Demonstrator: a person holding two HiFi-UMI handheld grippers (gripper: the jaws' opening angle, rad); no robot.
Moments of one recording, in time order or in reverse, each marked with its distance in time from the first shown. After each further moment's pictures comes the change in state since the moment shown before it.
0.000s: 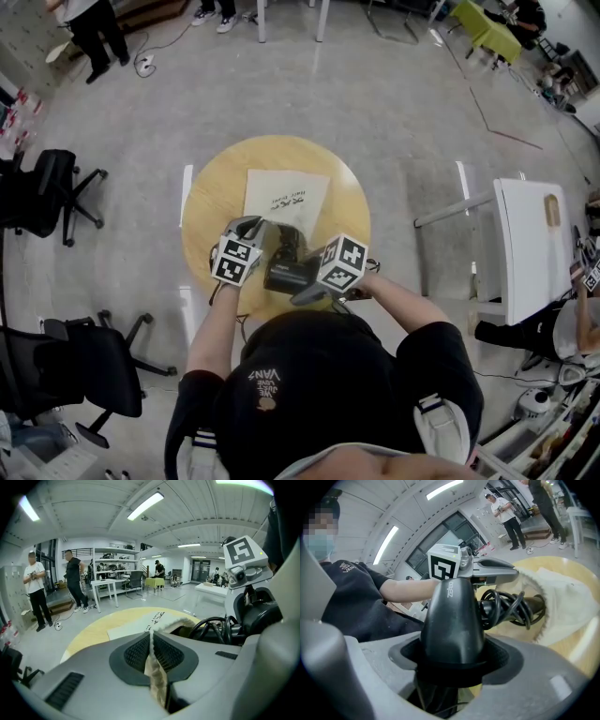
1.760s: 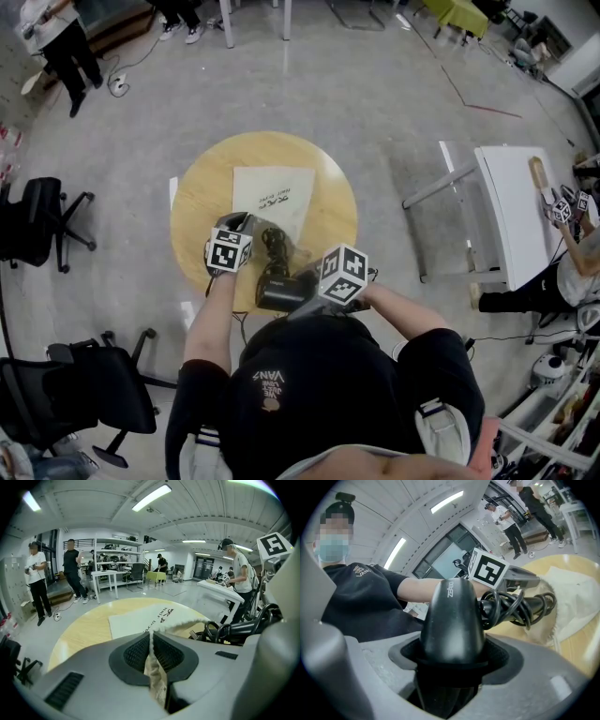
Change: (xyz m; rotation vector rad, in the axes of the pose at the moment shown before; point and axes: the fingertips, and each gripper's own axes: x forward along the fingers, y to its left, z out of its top) left arm 0.022 0.005 -0.023 -0.060 0.063 -0.001; right arm 0.012 0.077 -0.006 0.016 -0.152 0.070
